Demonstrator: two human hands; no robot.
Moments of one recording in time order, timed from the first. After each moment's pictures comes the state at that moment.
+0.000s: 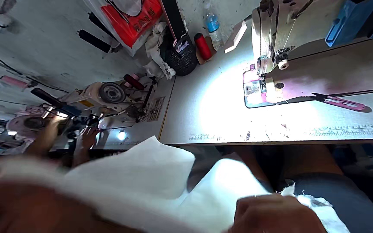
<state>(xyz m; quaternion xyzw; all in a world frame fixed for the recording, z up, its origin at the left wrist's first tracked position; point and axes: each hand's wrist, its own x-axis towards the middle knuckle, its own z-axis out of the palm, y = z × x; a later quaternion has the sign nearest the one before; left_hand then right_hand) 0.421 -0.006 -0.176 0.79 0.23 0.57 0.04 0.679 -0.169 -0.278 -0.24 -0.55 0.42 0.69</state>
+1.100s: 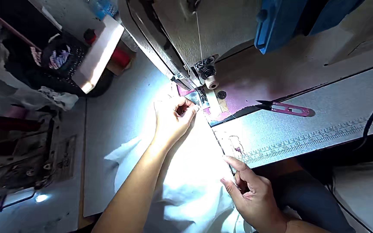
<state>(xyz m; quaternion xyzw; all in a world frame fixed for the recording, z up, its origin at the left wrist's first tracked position) 0.723 0.164 -0.374 0.93 0.21 0.20 0.21 0.735 -0.107 -0.428 -0.67 -0.35 0.12 0.64</state>
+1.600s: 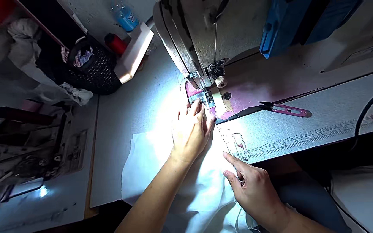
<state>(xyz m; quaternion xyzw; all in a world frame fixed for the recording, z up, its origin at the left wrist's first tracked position) 0.713 0.106 -0.374 0.97 0.22 0.12 0.01 0.741 -0.106 -0.407 -0.78 -0.41 0.09 0.46</state>
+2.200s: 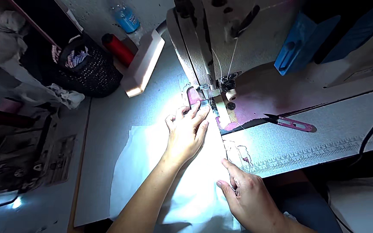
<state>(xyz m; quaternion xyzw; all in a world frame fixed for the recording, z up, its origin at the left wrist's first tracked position) 0.709 0.143 -0.383 0.96 0.22 0.11 0.11 0.745 -0.079 -0.390 -0.79 -0.44 0.11 0.41</state>
